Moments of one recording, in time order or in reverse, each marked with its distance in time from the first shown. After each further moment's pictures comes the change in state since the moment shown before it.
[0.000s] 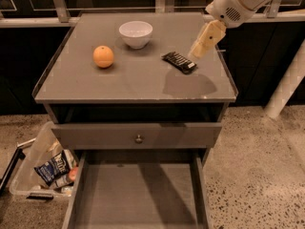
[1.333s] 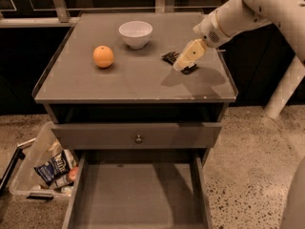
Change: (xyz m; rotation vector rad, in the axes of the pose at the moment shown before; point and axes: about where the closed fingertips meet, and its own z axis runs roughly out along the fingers) arm 0.014 -0.018 0.089 -0.050 -0.125 0.110
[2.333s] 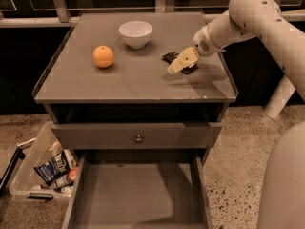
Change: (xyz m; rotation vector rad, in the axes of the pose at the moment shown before) arm 0.029 -0.019 0.052 -0.003 0.023 0.192
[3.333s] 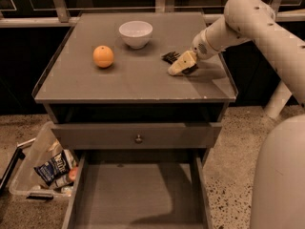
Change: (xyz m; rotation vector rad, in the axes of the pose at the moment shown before) arm 0.013 -0.015 0.017 0.030 0.033 0.041
